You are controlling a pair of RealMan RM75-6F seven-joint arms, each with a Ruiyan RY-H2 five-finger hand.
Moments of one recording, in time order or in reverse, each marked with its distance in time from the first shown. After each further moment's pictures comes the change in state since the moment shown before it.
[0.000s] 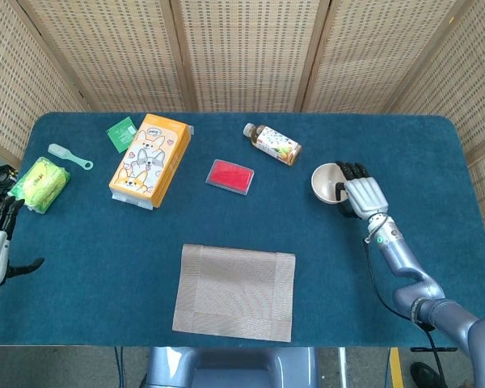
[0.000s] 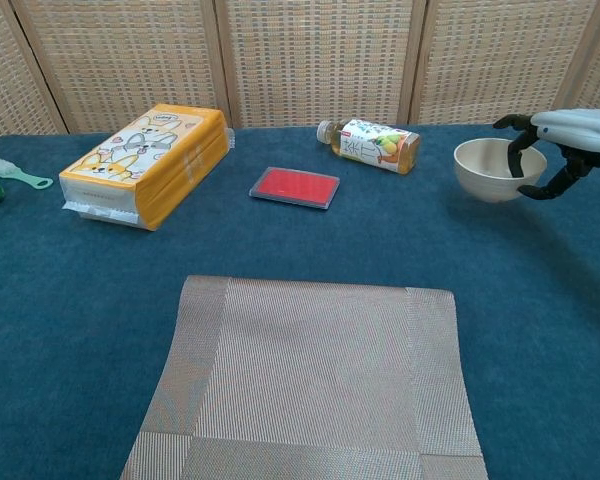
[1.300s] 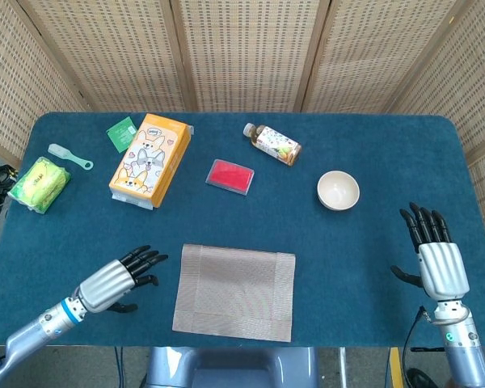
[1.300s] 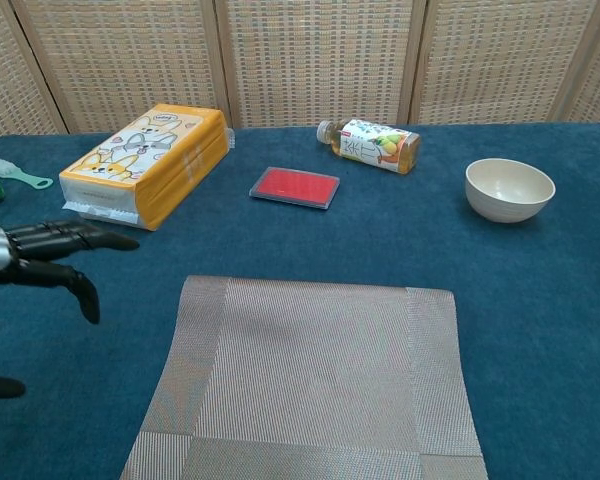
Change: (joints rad) left arm -0.285 -0.326 0.277 0.582 0.822 -0.039 -0.463; right arm -0.514 0.355 -0.102 -0.749 -0.097 0.708 -0.268
